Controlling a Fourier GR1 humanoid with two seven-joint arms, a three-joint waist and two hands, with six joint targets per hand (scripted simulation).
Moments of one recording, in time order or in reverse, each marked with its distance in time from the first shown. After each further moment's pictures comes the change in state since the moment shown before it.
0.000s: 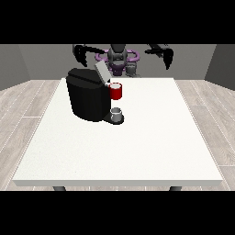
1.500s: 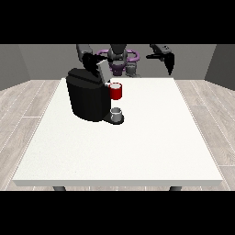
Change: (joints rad) left arm 0.081 0.079 -0.058 -0.183 0.060 0.087 0.020; right arm -0.292 0.038 0.019 0.217 0.101 -0.009 -0.075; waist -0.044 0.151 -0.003
